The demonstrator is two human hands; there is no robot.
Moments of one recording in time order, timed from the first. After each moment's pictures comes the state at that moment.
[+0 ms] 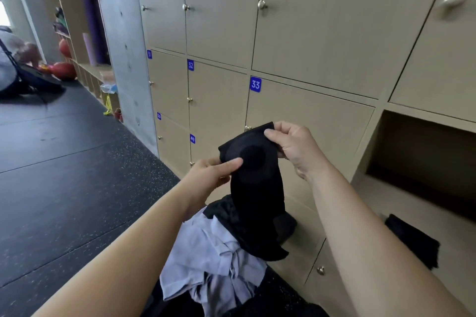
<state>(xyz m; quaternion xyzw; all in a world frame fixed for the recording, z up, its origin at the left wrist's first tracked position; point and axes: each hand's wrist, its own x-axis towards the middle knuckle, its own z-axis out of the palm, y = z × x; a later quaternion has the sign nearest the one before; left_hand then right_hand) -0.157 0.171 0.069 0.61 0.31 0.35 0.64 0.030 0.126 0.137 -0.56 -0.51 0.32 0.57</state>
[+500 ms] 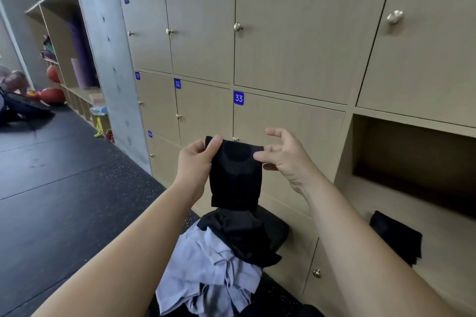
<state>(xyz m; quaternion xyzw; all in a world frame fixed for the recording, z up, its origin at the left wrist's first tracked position) -0.129 0.156 0.116 0.55 0.35 0.54 0.53 0.041 0.083 0.141 -0.57 -0.50 0.32 0.57</state>
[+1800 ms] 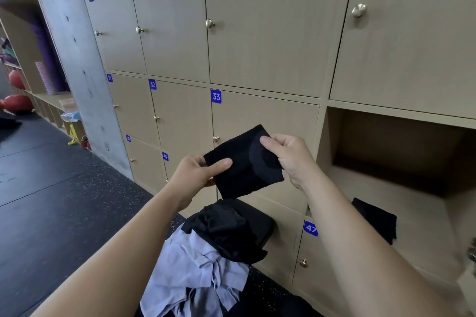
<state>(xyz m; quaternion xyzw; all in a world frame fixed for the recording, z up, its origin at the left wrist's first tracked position) -0.112 0.152 0.107 0.65 0.30 0.37 0.59 0.077 0.067 0.136 -0.53 -0.47 0.30 0.64</state>
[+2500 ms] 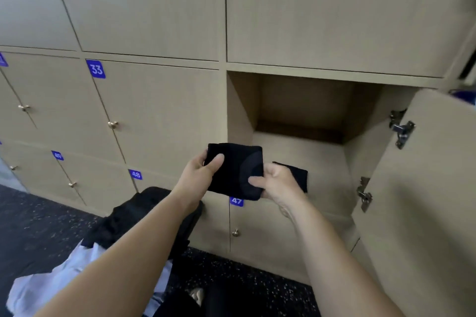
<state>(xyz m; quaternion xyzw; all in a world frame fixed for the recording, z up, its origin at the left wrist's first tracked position) 0.090 0.099 0.039 0.64 0.27 0.26 0.67 0.215 -0.023 0.021 -0.65 -0.25 0.33 0.64</state>
